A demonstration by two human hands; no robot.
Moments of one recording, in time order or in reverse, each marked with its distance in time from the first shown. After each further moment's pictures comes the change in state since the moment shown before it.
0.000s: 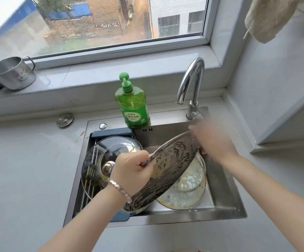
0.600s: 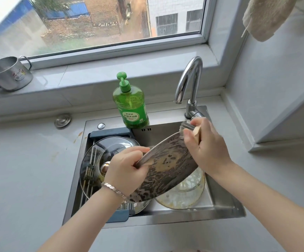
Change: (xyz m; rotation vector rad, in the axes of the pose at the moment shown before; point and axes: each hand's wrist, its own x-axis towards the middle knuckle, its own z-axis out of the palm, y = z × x) left_hand -0.002 -0.007 0.000 -0.023 0.017 0.010; right_hand -0.024 -0.027 0.014 -0.119 0.221 -0.379
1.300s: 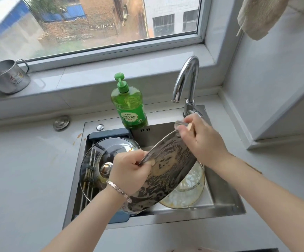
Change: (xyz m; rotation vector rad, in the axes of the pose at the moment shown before) left_hand 0.005 0.012 -0.001 -0.112 0.014 -0.031; right_hand 0.010 0.003 -0.003 -0.029 -0.181 0.066
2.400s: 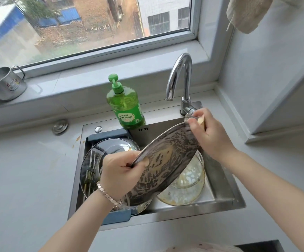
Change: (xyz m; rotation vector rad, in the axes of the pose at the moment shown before) left_hand 0.001 0.008 -0.012 -0.014 -0.005 0.073; right_hand -0.004 0.023 -0.011 0.241 0.029 0.142
